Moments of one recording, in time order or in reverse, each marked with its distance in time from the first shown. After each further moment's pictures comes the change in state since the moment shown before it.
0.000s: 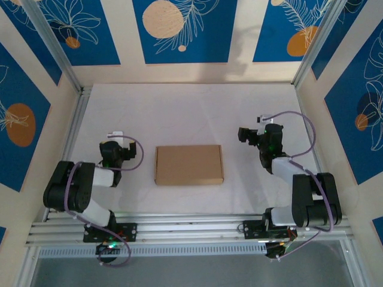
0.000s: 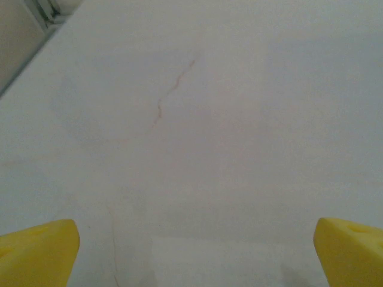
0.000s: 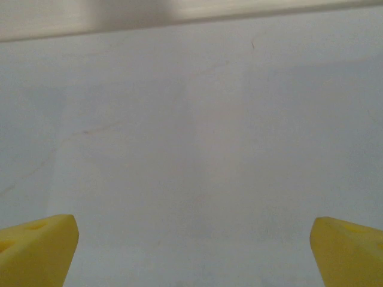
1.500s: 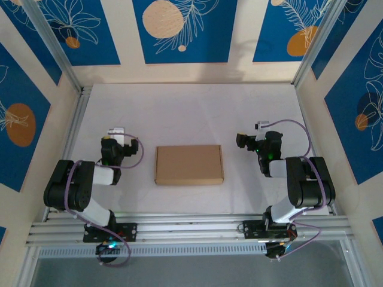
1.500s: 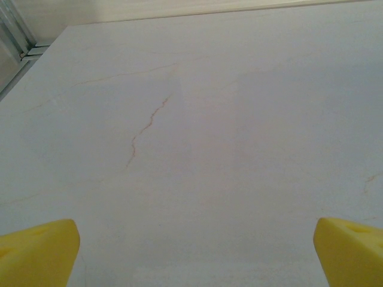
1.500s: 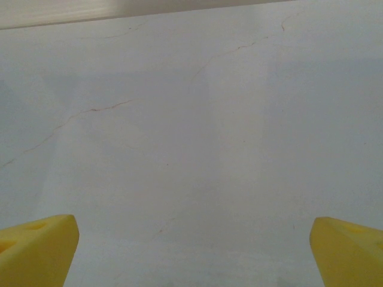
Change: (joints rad) left arm 0.003 0.004 0.029 0.053 0.081 0.004; right arm -0.036 0.180 -0.119 0.328 -0.127 -0.027
